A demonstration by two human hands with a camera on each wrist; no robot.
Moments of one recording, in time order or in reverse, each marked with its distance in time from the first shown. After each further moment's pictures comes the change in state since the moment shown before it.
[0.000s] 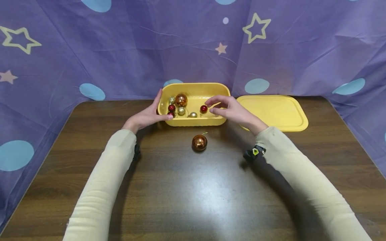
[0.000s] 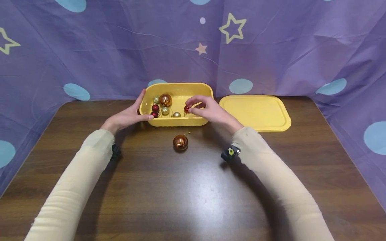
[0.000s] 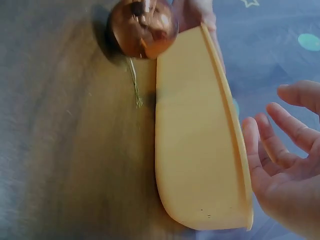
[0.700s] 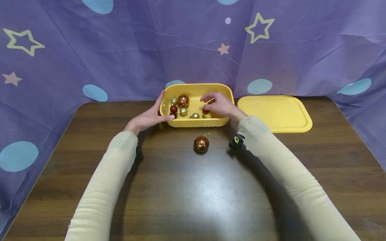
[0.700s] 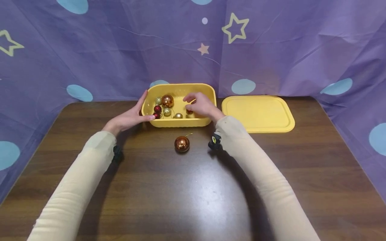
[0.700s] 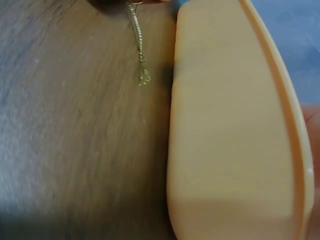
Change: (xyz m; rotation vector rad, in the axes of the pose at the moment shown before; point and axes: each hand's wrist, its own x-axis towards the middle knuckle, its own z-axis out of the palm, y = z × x) left_hand -0.002 0.000 0.001 -0.011 0.001 0.002; right_hand 0.055 0.016 0.015 -0.259 0.010 0.187
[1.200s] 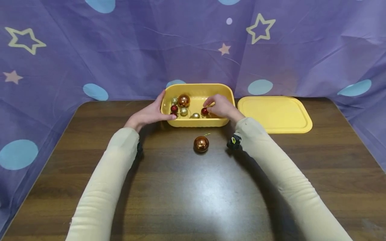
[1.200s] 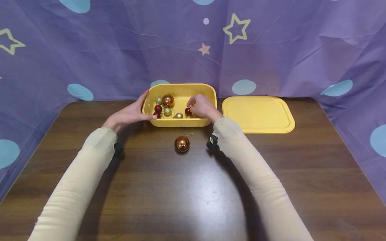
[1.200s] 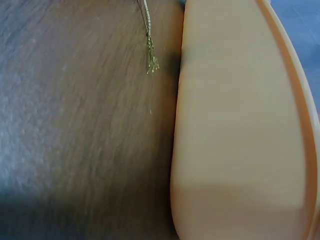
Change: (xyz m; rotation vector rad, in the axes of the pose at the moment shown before) left_hand 0.004 0.017 -0.003 0.127 0.033 0.019; right_hand 0.005 0.006 0.001 -0.244 0.007 -0.003
